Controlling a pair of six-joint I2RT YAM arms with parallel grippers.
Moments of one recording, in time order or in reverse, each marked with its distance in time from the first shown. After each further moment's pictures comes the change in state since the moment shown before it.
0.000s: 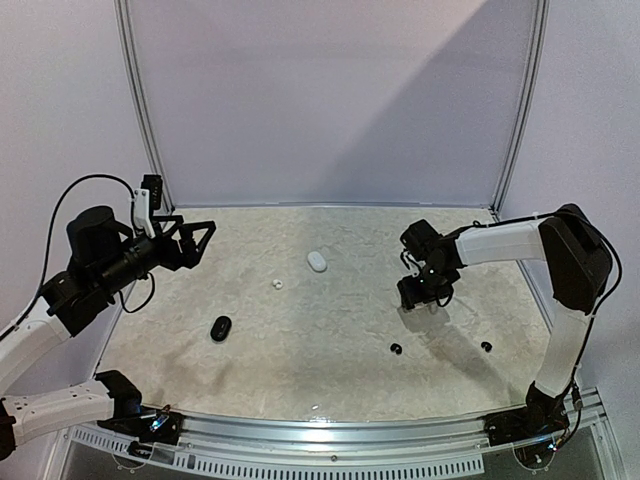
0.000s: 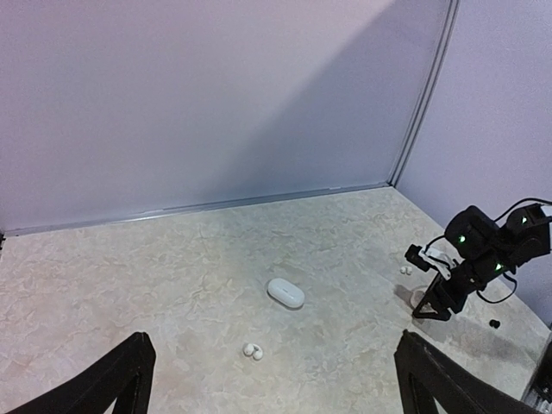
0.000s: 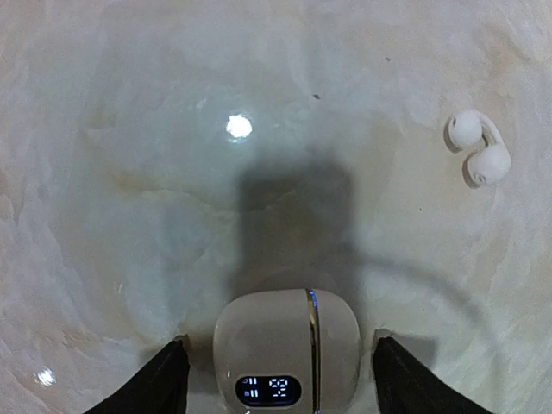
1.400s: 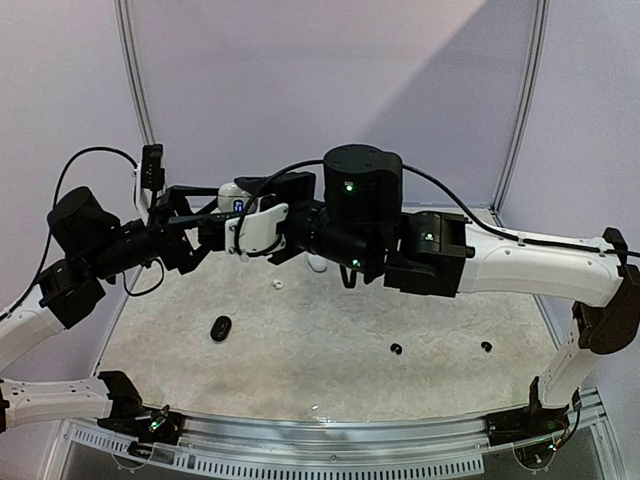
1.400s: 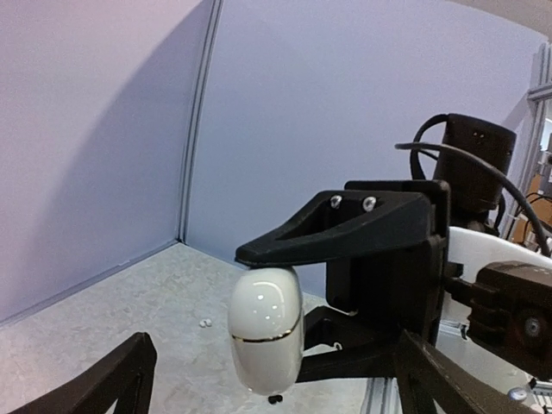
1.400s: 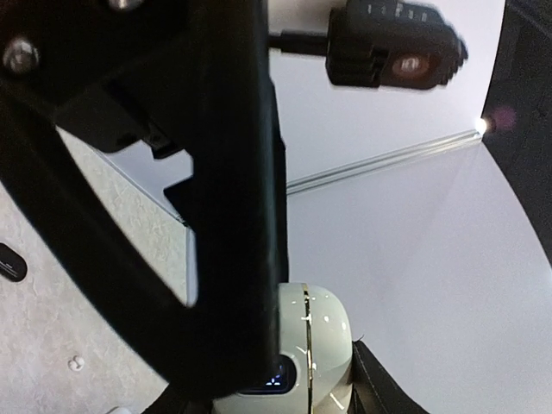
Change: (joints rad) left arm -0.194 0.060 0.115 0.253 0.450 -0.069; right arm 0.731 -0.128 0.542 0.567 0.194 -1.514
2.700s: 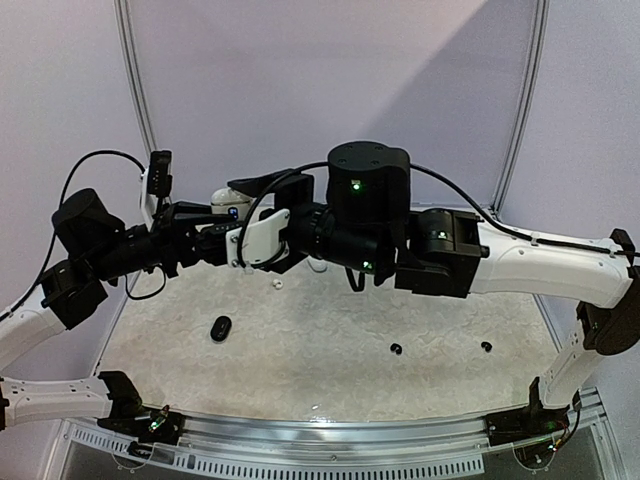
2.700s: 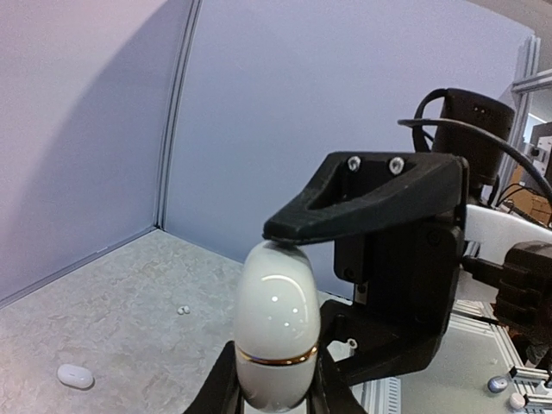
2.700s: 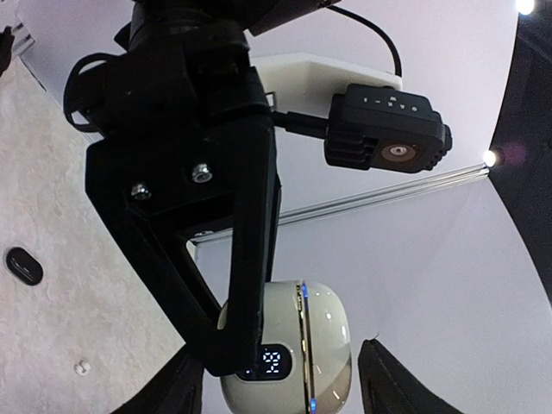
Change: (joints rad) left arm -0.011 0.002 -0.008 -0.020 0.047 -0.017; right arm 0.025 -0.030 0.006 -0.067 -0.056 0.000
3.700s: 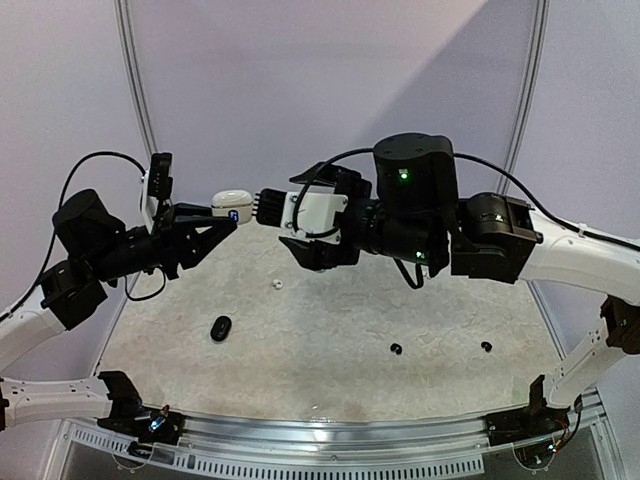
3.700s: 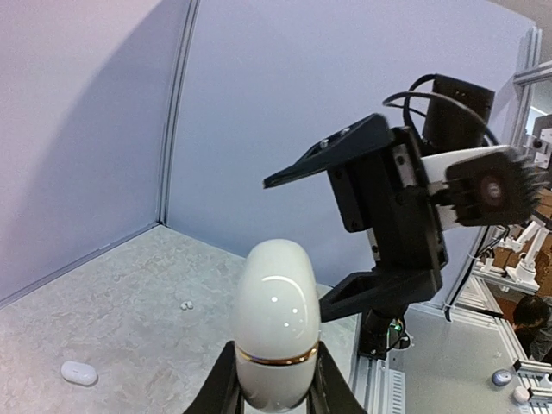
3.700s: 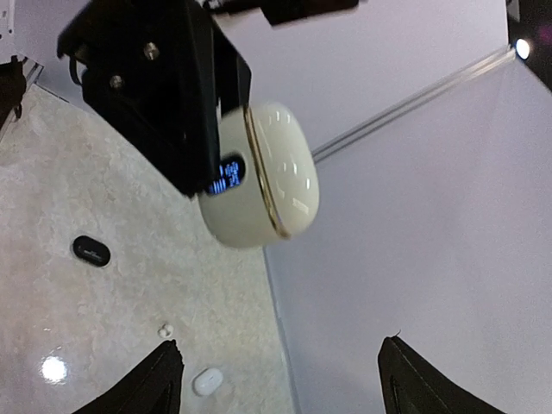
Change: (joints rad) left arm -0.001 -0.005 -0.002 -0.015 -0.004 0.031; right arm -0.042 -0.171 -0.099 -0.251 0.054 0.405
